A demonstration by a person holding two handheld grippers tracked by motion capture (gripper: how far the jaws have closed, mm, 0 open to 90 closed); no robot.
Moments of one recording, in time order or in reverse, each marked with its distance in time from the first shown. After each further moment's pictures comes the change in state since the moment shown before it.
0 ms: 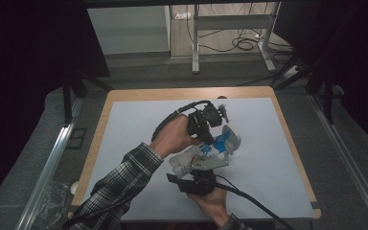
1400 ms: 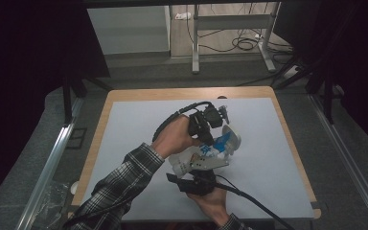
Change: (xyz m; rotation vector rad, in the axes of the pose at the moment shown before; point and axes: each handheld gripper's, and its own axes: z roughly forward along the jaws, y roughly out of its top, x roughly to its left) left arm 0.000 0.001 0.004 0.015 -0.002 0.001; right arm 0.001 0.002 0.000 -0.012 0.005 -0.006
